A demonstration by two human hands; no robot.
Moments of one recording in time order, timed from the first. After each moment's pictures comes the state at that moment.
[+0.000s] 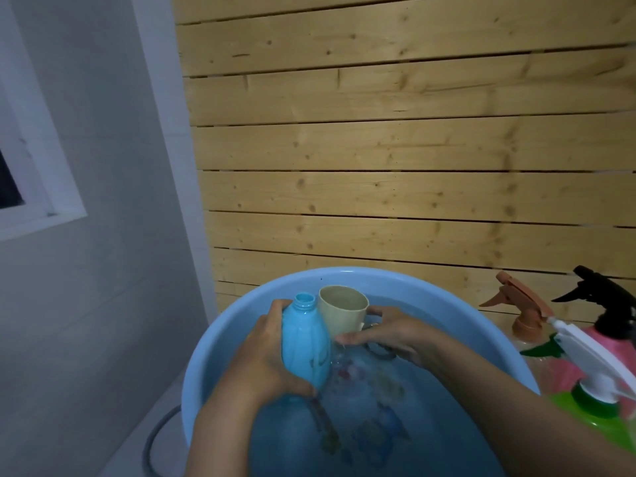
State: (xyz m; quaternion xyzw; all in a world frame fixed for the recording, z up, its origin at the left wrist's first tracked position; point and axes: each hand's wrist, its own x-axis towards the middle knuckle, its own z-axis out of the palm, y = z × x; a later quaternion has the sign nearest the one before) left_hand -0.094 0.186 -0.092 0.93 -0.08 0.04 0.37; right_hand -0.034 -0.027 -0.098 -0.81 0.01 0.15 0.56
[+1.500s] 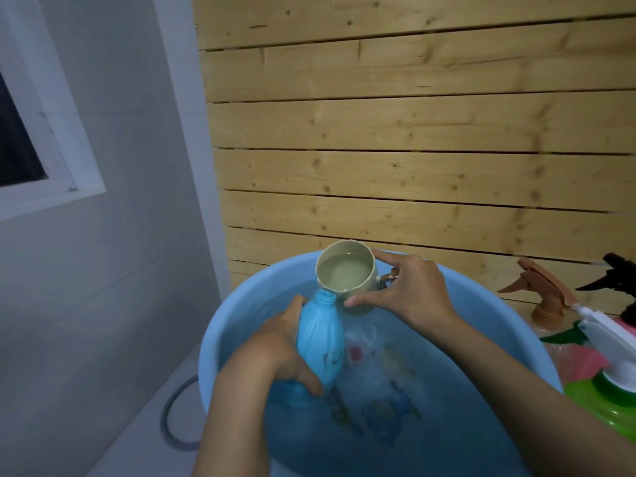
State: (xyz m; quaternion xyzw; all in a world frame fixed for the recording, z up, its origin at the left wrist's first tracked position) left_hand -0.104 0.181 -0.076 0.96 -0.05 -0.11 0.27; right_hand -0.064 -0.013 -0.057 -0.92 -0.08 -0.17 0.35
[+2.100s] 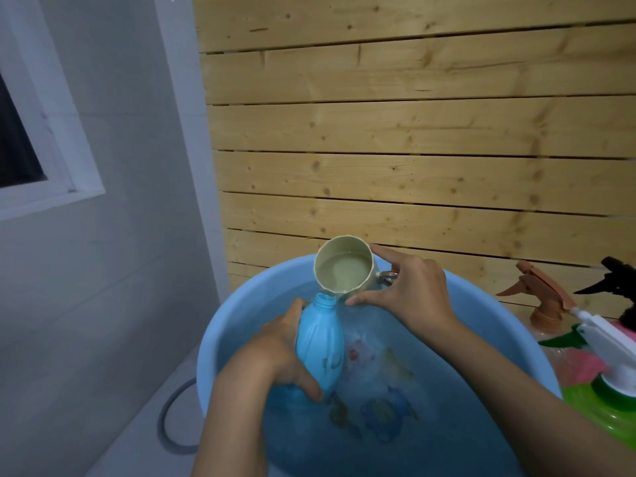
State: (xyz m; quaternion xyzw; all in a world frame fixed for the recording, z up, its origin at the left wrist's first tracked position) left_hand -0.104 0.181 -0.077 0.95 -0.05 -0.12 0.27; right_hand -0.067 -0.013 -0.057 -0.90 -0.11 -0.24 0.33
